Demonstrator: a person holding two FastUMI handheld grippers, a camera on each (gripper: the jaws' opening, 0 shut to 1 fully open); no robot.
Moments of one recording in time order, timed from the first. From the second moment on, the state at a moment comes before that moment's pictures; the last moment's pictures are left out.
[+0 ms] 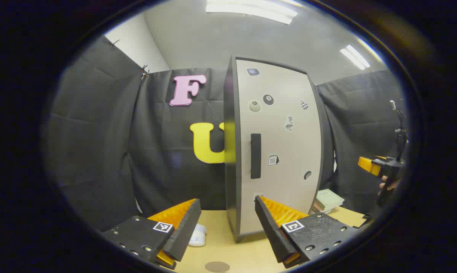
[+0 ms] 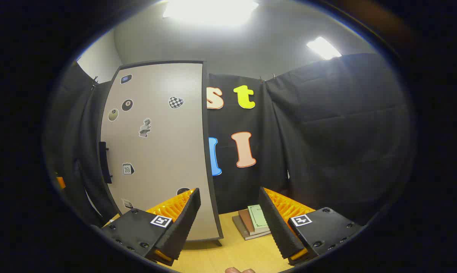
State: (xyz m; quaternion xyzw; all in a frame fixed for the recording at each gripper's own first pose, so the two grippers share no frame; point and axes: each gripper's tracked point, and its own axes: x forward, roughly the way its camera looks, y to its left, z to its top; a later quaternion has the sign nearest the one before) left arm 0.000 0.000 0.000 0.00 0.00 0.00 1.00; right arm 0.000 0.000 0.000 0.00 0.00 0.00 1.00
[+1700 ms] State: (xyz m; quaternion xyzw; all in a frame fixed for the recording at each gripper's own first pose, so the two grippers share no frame) left arm -0.043 0.064 -0.070 -0.06 0.04 0.08 0.99; right arm 0.023 0.191 0.034 0.00 0.01 0.17 0.98
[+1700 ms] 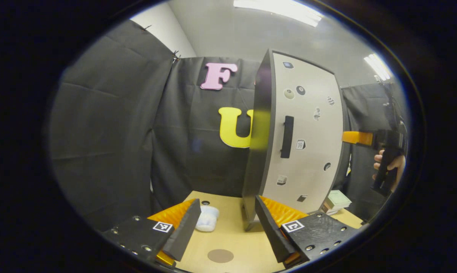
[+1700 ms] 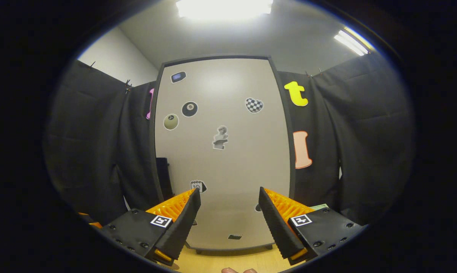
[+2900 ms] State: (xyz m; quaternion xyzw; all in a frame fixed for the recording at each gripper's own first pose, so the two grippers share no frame) left arm -0.083 0.118 -0.126 -0.06 0.09 0.16 0.98; right arm 0.095 0.359 -0.010 -0.01 0.10 0.22 0.97
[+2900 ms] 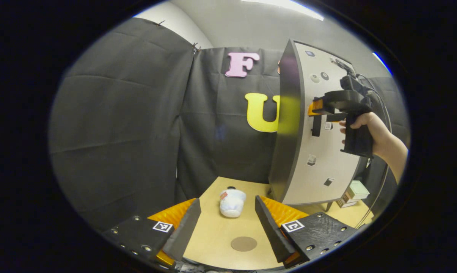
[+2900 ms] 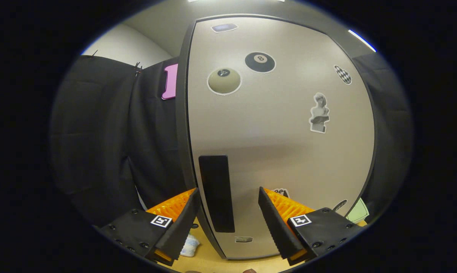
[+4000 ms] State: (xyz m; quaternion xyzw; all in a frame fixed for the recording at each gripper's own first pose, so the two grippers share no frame) left arm -0.087 0.118 -0.126 -0.06 0.09 0.17 0.98; right arm 0.083 0.365 -0.025 -0.03 0.13 0.28 0.95
